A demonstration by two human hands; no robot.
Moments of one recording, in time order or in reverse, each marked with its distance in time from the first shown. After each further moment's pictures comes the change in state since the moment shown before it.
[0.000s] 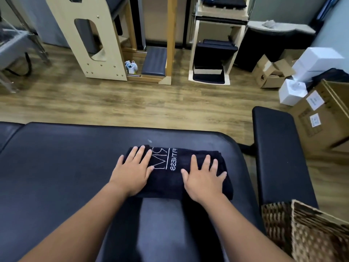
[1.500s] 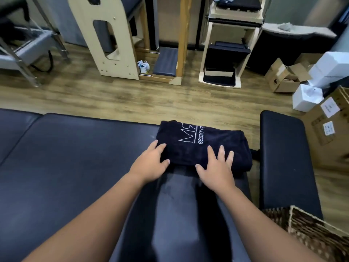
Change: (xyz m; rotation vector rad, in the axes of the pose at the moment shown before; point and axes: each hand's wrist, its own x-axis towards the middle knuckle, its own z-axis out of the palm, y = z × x) left_hand 0.000 0.060 -0.031 -0.621 0.026 -0.101; right_hand 0.015 0.055 -0.023 0.236 0.168 -0.115
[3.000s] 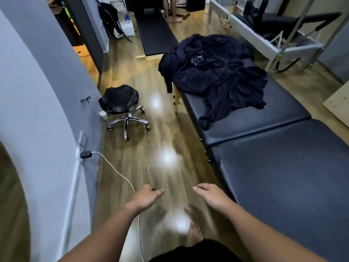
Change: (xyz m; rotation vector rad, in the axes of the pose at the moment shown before) left_hand -0.601 -0.424 0.033 -0.936 0.499 -1.104; right_hand -0.382 -0.414 0.325 -0.250 -1.074 -0.763
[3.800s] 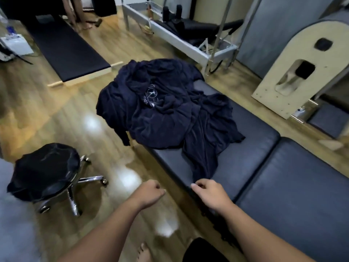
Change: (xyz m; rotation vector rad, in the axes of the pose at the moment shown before) left_hand 0.308 0.245 -0.172 0.440 -0.263 0.394; right_hand 0.191 -0.184 -0.156 0.098 0.493 0.223
